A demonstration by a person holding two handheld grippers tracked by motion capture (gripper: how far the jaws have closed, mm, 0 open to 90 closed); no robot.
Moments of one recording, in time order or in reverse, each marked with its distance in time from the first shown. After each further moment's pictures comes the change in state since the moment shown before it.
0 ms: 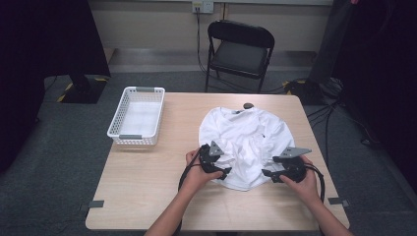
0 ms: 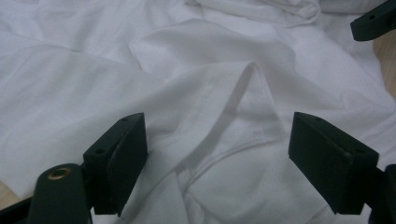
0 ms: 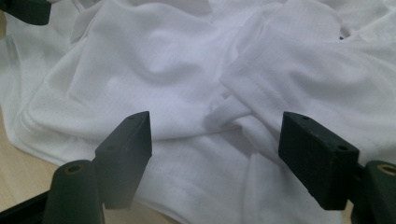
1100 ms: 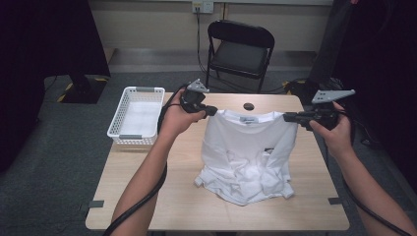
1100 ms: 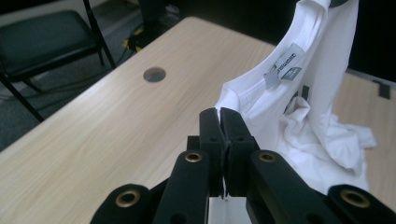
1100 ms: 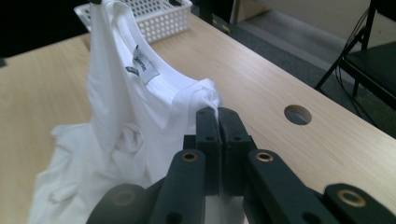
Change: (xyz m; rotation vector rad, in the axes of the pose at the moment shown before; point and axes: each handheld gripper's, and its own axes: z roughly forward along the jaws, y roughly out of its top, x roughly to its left) left arm 0.095 0.142 -0.104 -0.063 -0.051 0.006; right arm -0.077 0.139 -0.097 -0.179 0.128 -0.065
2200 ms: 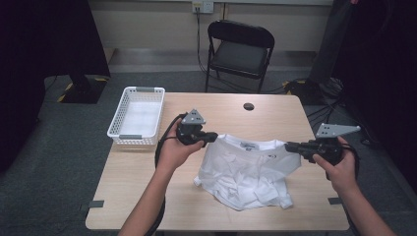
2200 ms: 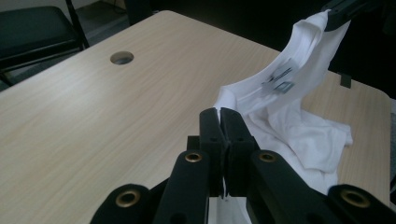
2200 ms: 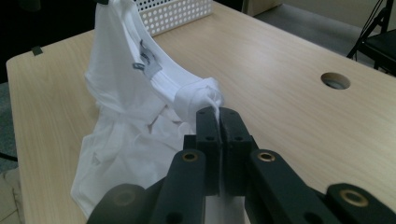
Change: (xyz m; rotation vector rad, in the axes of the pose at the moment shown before) left arm -0.064 -0.053 -0.027 -0.085 -0.042 -0.009; right arm 0.061 -0.059 -0.027 -0.026 0.021 0.046
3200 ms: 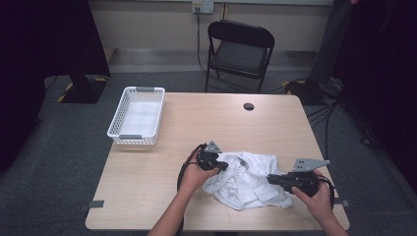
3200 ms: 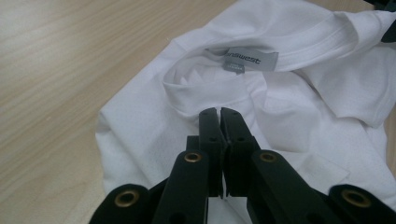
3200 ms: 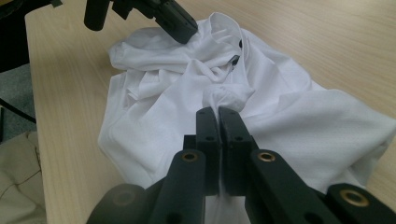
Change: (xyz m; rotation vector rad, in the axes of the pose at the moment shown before) left arm -0.021 -0.091 0.101 0.152 -0.078 -0.082; right arm 0.048 -0.087 0.055 0.066 0.093 0.037
